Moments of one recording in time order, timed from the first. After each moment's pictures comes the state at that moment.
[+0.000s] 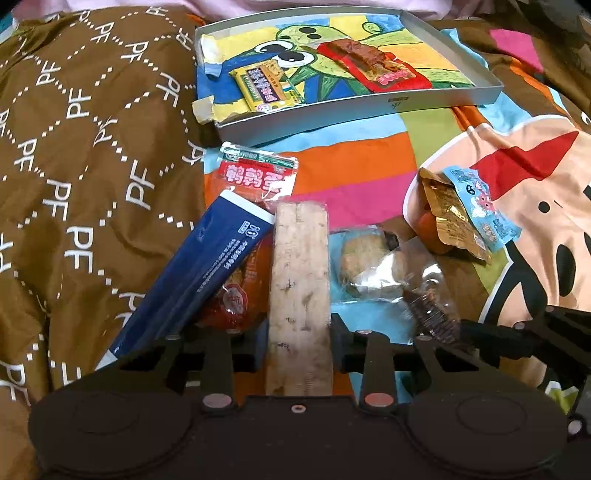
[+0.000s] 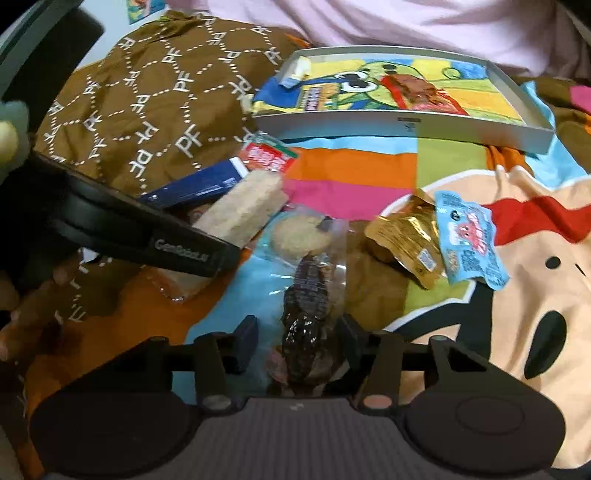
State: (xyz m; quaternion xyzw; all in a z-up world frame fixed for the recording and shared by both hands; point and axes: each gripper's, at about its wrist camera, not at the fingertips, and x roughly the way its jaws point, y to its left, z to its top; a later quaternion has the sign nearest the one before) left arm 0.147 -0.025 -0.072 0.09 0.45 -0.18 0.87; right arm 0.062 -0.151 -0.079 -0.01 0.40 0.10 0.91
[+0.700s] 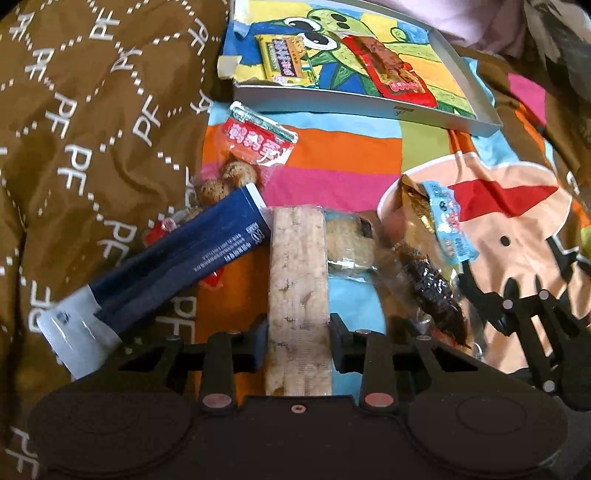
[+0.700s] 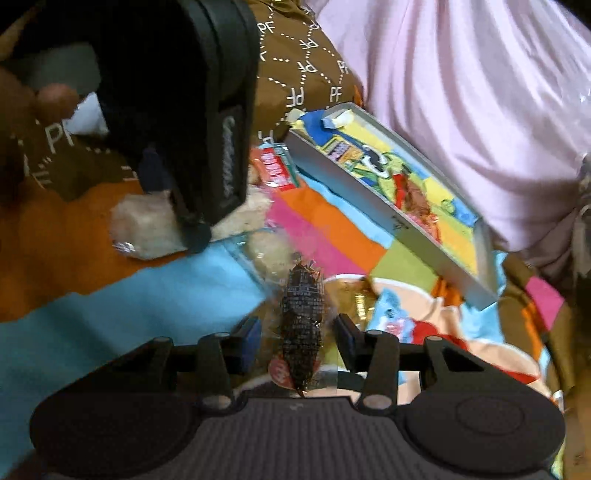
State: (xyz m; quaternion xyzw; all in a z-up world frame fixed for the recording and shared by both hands) left arm 0.142 -0.003 -0.062 -0.05 0.52 -0.20 0.83; right arm 0.038 -0.105 -0.086 -0.34 0.30 0.03 0.89
